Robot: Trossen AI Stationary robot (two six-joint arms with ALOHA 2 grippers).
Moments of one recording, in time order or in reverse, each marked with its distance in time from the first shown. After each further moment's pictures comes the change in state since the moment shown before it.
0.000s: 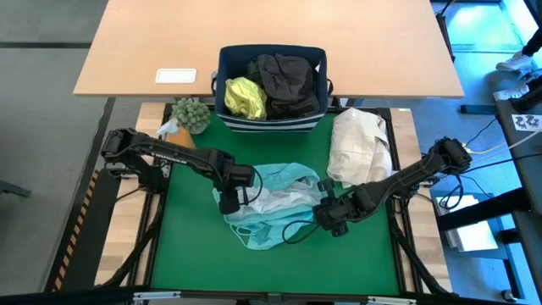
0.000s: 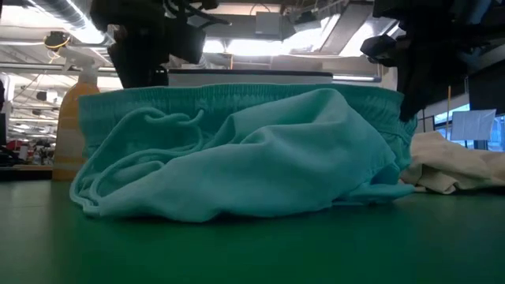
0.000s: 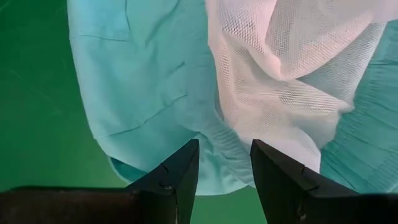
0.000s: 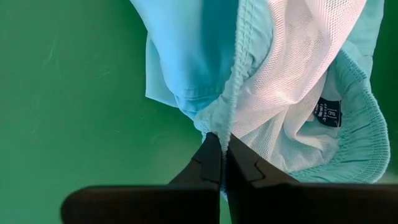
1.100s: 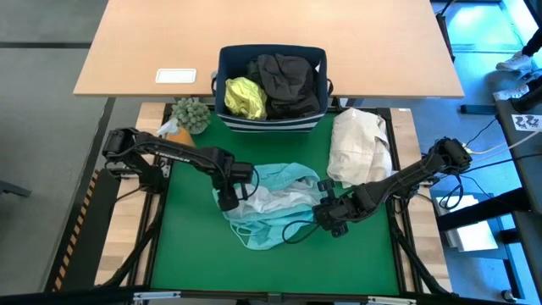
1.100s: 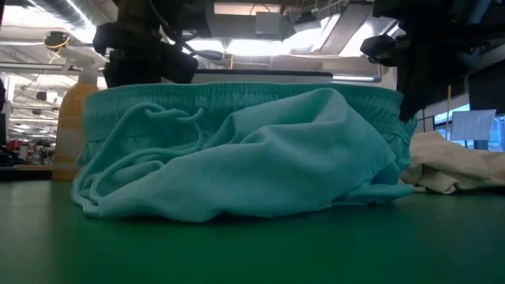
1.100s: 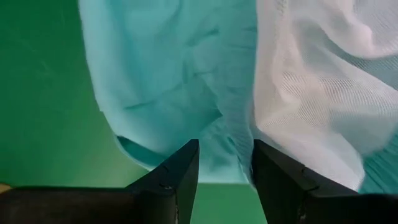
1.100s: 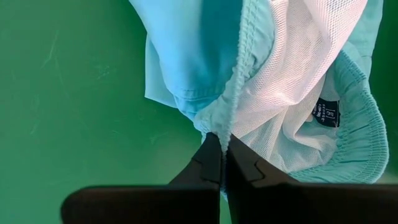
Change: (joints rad) left arm 0.051 0.014 -0.085 0.017 0.026 -0.065; right arm 0.000 0.000 0.000 0.002 0.003 -0.002
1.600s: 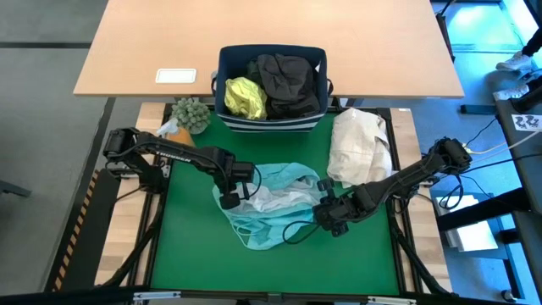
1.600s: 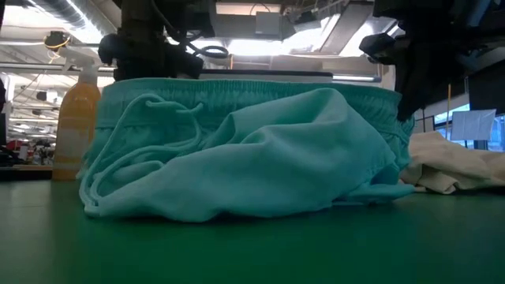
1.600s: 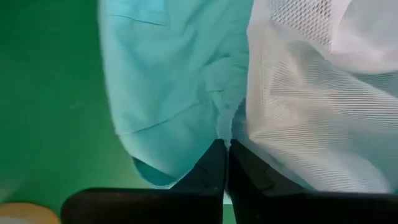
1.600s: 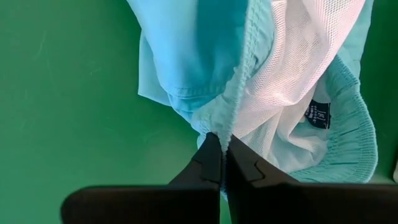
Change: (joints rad) left arm 0.006 0.002 0.000 0.029 -0.092 0.081; right arm 0.000 0.000 0.000 -0.011 0.026 -0.030
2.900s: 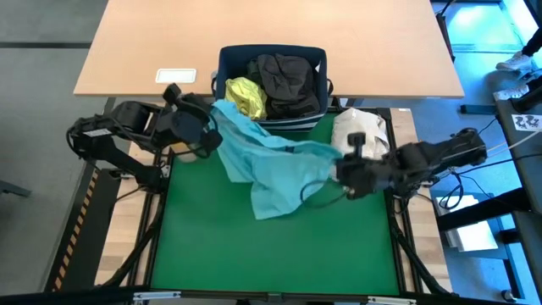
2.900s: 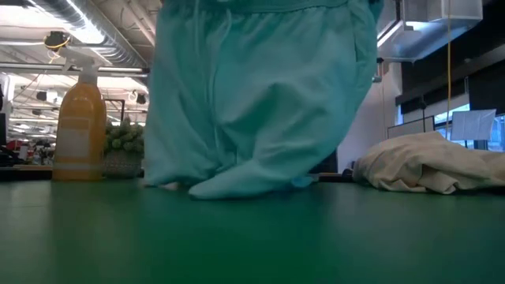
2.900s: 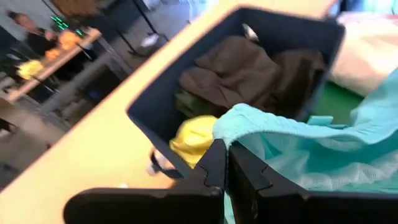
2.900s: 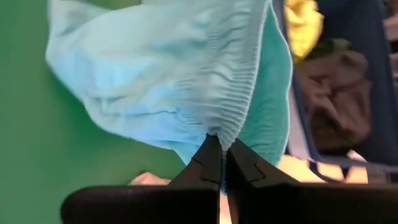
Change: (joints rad) left arm -0.080 -0.280 0.703 -0.319 -0.934 0.029; right arm -0.116 -0.221 0.460 -0.454 0.323 -0.092
